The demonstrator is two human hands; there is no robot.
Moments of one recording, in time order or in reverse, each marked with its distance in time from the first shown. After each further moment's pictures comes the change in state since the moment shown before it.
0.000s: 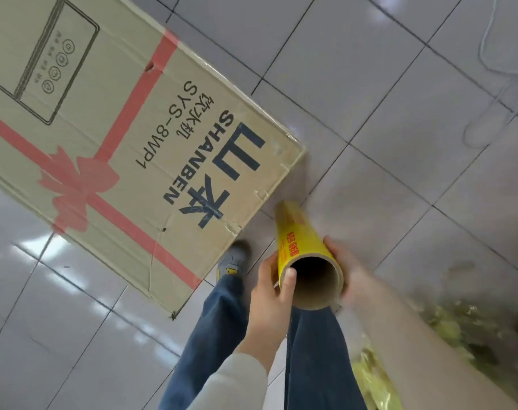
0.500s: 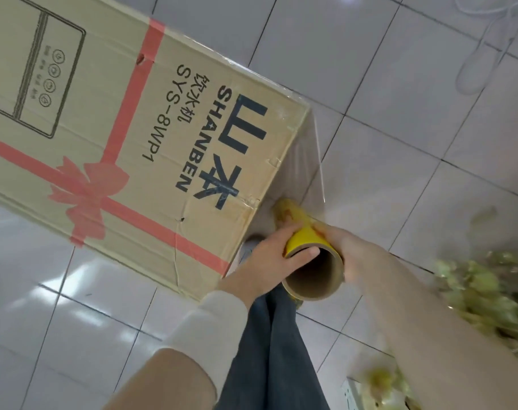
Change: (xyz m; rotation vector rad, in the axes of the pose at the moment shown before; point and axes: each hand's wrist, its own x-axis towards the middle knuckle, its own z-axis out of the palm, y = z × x) left_hand 0.036 -0.001 -0.071 0.508 -0.471 0.312; right_hand 0.001 0.033 0.045 -0.136 -0.012 -0.052
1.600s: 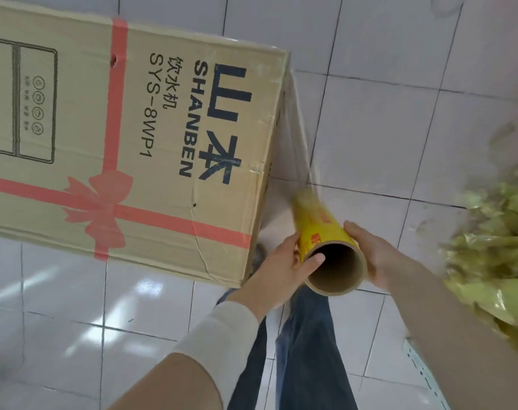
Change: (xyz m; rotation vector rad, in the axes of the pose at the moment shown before) left_hand -0.044 -0.056 0.012 0.135 -0.188 -0.062; right_hand 0.019 0.108 0.014 0.347 0.011 -0.137
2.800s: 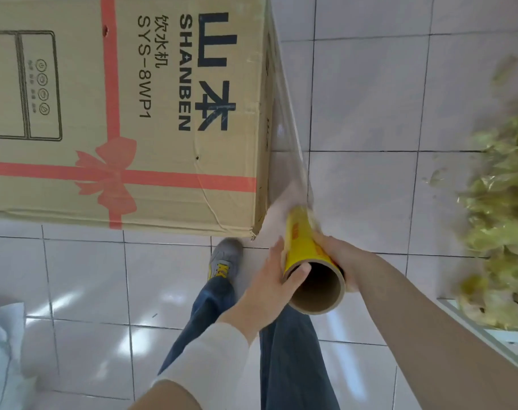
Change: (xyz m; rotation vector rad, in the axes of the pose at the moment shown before) left_hand -0.071 -0.088 0.029 0.037 0.010 -0.006; right_hand 0.003 0.110 0.063 -0.090 -0.114 0.078
